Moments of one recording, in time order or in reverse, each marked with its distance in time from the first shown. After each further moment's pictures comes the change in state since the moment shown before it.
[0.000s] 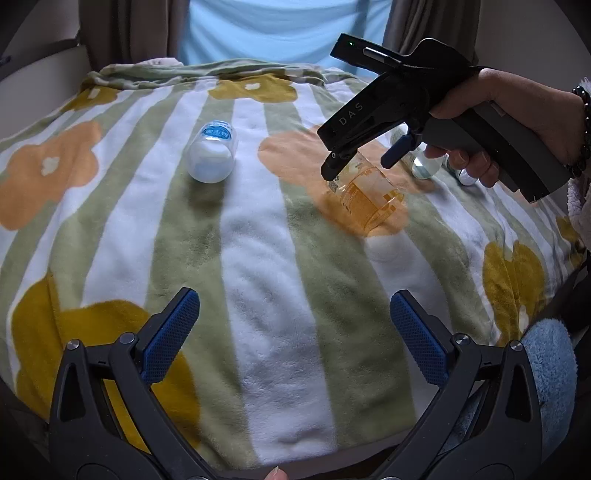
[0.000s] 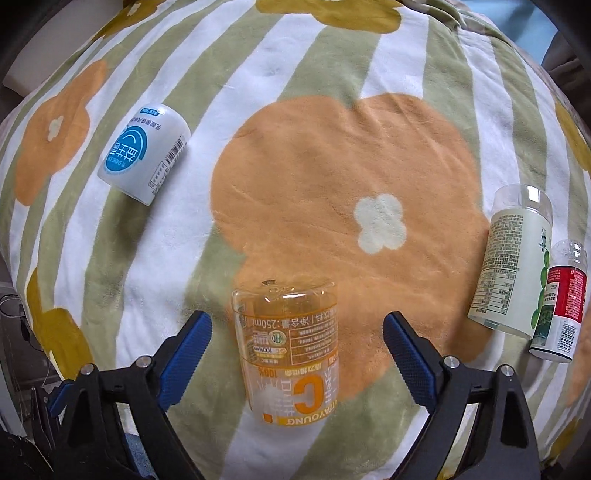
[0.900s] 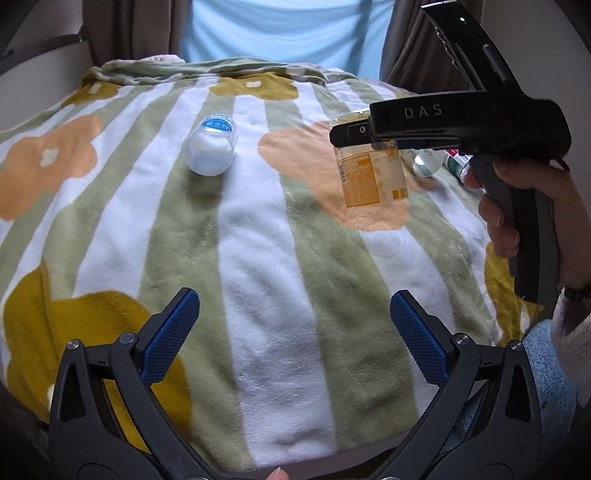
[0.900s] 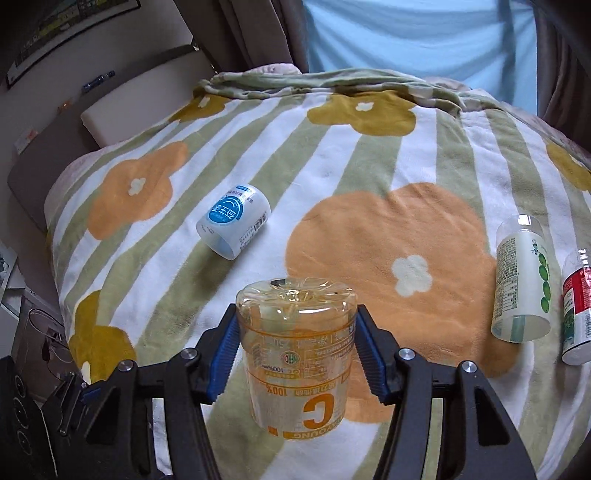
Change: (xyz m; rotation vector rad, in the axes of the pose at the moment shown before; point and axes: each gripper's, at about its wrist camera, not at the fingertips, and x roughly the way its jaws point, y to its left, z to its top) left arm 0.005 0.001 -0.009 -0.009 -0.015 0.003; right arm -0.046 0.018 -0.077 -0.024 -0.564 0.183
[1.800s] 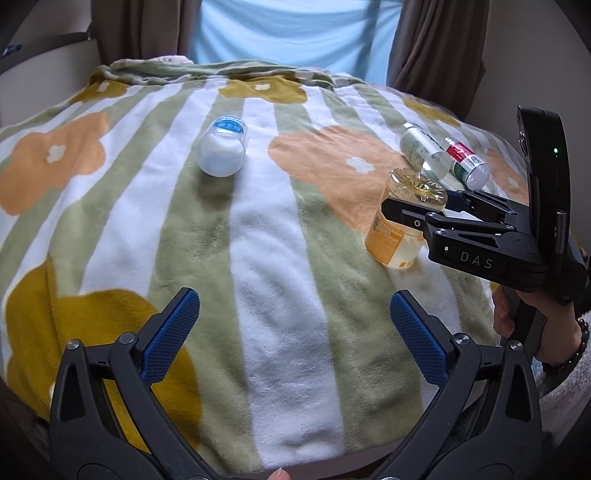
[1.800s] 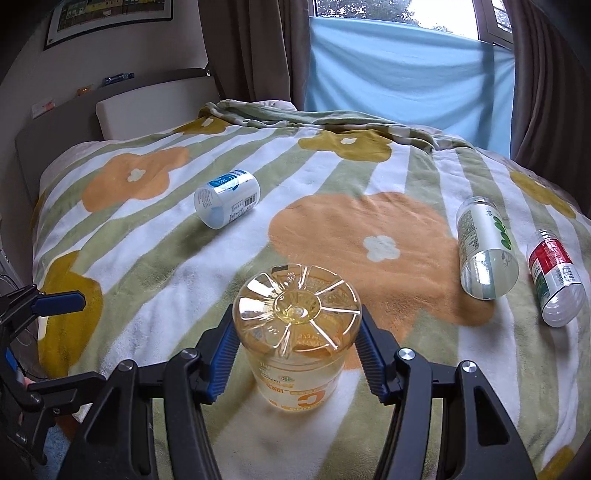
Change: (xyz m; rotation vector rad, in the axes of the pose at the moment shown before) left arm 0.001 0.009 0.000 -0.030 -0.013 0.007; right arm -0.014 0.008 -0.083 -0.115 -0.175 -0.120
